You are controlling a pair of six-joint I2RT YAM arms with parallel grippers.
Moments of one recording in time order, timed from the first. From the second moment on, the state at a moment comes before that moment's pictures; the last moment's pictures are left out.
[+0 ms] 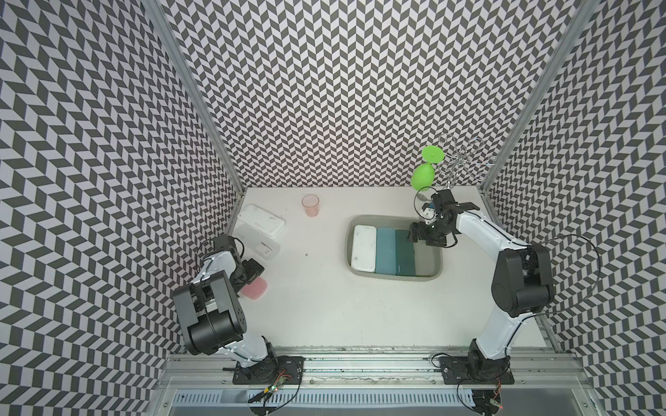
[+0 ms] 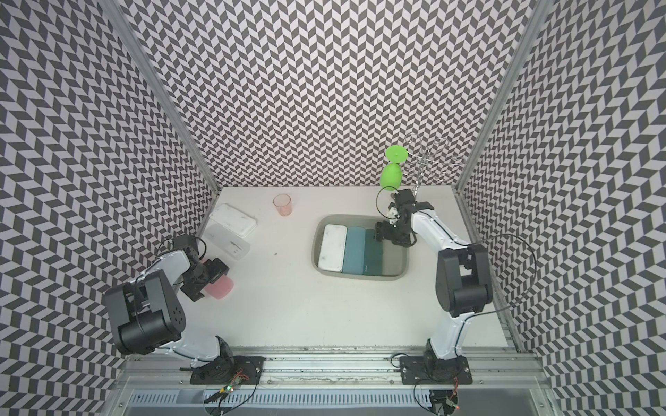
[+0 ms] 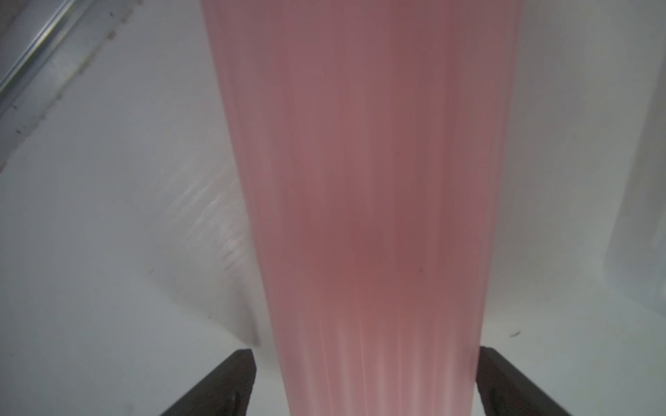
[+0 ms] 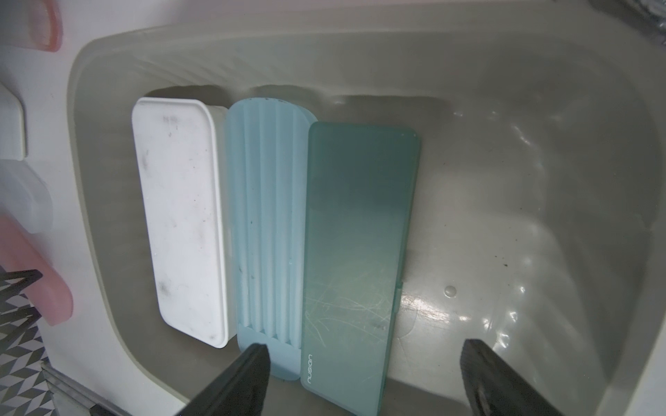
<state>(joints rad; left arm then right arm) 0.43 1.58 0.90 -0.71 0.00 -0.48 0.18 1.82 1.43 -0.86 -0.31 0.24</state>
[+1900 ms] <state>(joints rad) -0.45 1.67 1.54 -0.93 0.01 -0.65 0.01 1.95 1.45 -0.72 -0.18 0.17</state>
